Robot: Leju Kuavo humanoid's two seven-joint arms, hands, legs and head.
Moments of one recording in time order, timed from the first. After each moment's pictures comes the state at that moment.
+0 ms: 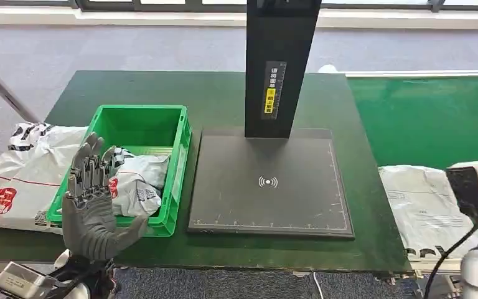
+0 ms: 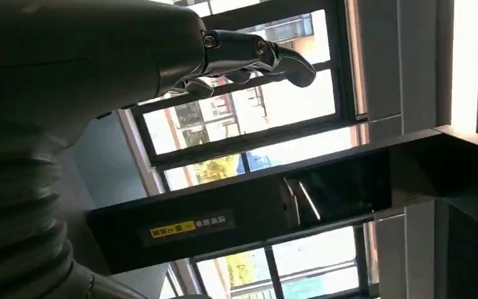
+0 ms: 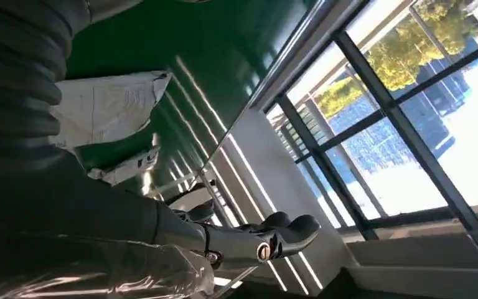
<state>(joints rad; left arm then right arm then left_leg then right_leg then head) 0.16 -0.11 -0.19 -1.95 -0.19 -0.06 -0.70 -0.15 -0.15 -0.43 -1.62 1.11 -0.21 -0.16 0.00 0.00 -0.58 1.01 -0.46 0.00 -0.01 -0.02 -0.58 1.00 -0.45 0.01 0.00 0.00</state>
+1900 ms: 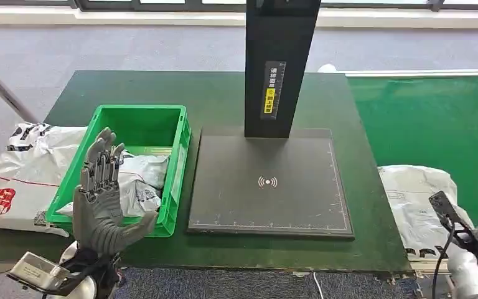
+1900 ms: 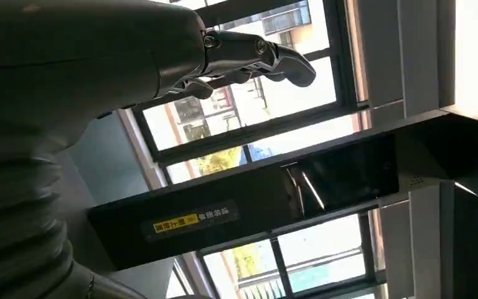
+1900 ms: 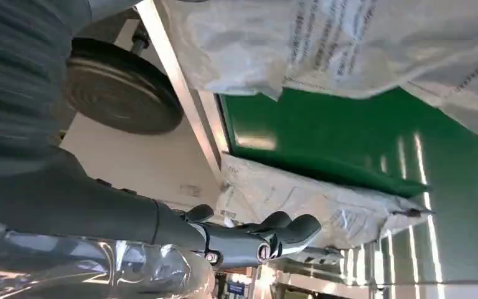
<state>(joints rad) 0.11 -0.10 -0.21 -1.91 -0.19 -0.04 -0.69 -0.48 -0.37 -0.40 -0.39 1.31 -0.38 0.05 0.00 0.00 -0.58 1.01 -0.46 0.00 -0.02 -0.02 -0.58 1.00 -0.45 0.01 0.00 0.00</state>
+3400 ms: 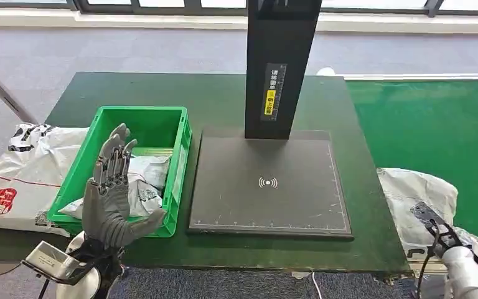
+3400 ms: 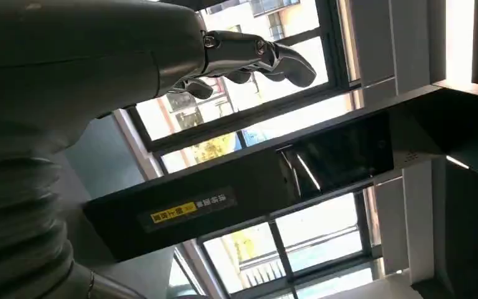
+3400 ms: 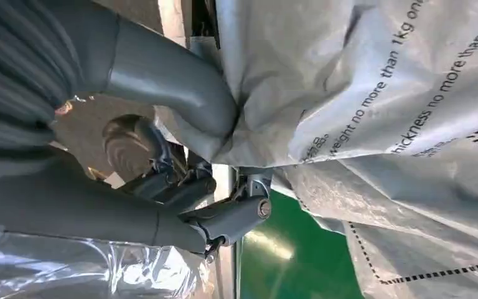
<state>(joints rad) 0.05 -0.03 -0.26 -1.87 -0.18 -0.04 -0.68 -0.51 -0.32 -0.50 -0.30 1.30 0.13 0.16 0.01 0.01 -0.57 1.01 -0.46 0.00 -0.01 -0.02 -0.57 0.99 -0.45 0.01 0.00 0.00</state>
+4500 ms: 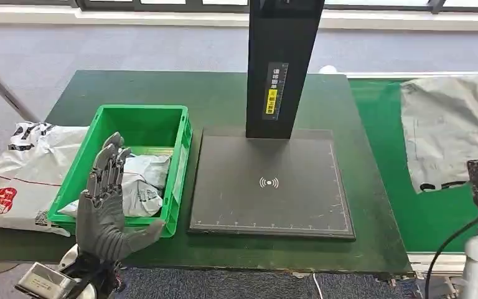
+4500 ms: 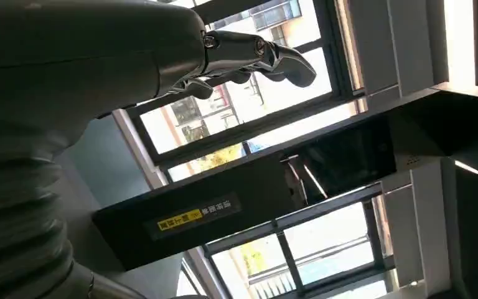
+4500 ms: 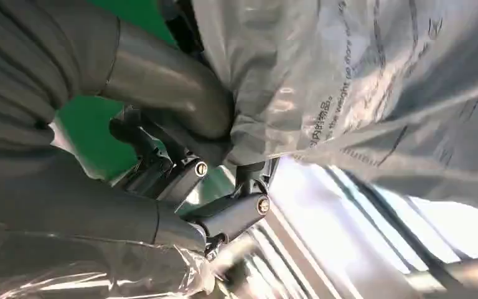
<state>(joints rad) 0.13 -0.06 -0.26 -1.96 -0.26 -0.02 -0.67 -0.28 -0.16 -0.48 -1.37 0.93 -0.30 -0.25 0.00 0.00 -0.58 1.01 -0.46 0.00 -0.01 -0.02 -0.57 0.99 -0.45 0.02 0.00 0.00</state>
